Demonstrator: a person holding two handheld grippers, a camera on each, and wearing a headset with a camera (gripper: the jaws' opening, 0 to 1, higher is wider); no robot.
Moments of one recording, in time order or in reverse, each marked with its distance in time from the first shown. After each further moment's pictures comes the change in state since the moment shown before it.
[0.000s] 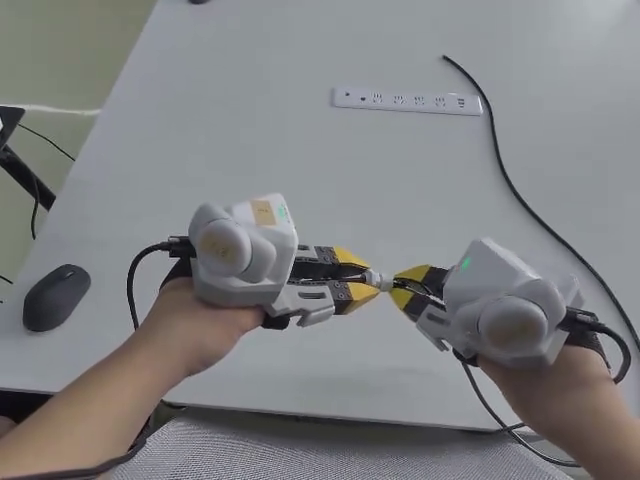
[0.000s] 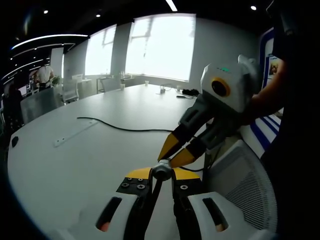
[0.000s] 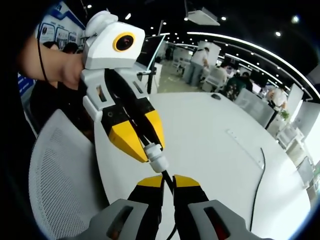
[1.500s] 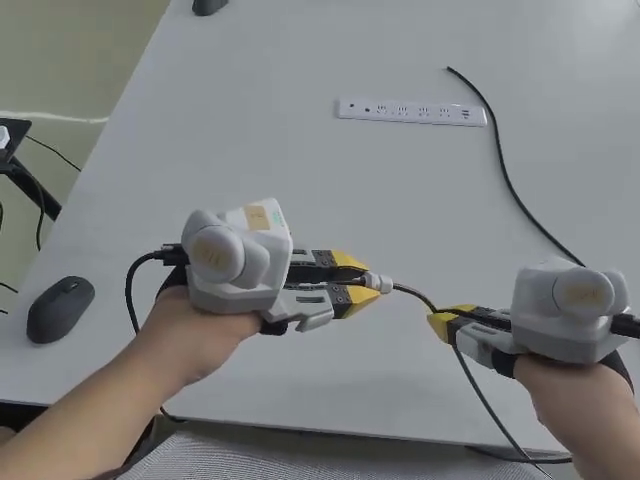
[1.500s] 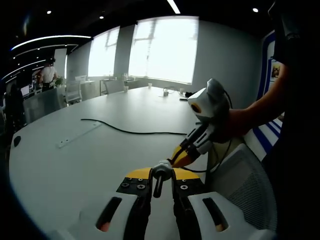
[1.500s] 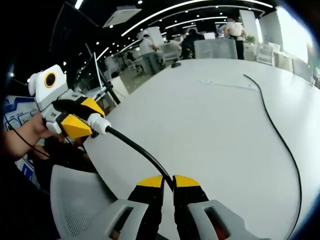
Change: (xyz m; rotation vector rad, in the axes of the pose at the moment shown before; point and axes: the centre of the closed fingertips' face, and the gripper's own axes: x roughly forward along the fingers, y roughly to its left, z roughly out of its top) left arm -0.006 0.011 0.007 -0.010 -0.021 0.022; right arm 0.002 -0.024 -0.072 0.687 0.063 -0.004
